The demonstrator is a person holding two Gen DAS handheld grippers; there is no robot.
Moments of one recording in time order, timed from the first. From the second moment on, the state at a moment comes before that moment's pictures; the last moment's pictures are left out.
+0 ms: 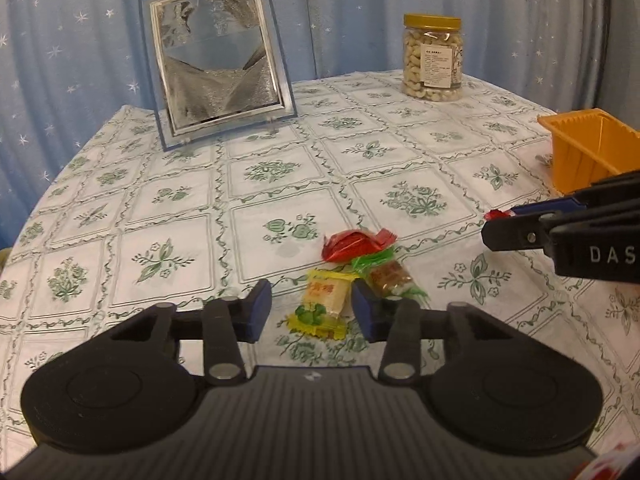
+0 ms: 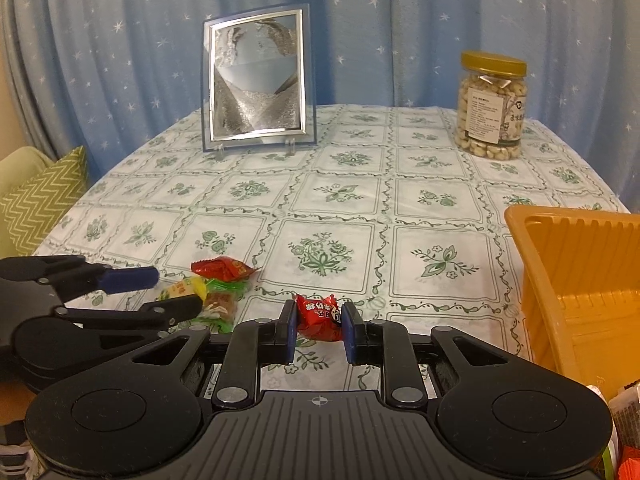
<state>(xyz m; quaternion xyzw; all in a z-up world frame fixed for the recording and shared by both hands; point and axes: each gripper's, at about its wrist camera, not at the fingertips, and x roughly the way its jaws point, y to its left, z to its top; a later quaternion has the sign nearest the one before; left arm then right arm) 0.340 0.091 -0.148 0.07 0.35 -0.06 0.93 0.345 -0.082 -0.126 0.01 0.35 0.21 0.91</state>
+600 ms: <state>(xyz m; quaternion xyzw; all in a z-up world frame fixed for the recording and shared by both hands) 0.302 0.091 -0.118 0.00 0.37 -0.01 0.93 0.322 -0.082 -0.114 0.02 0.34 0.22 0.91</state>
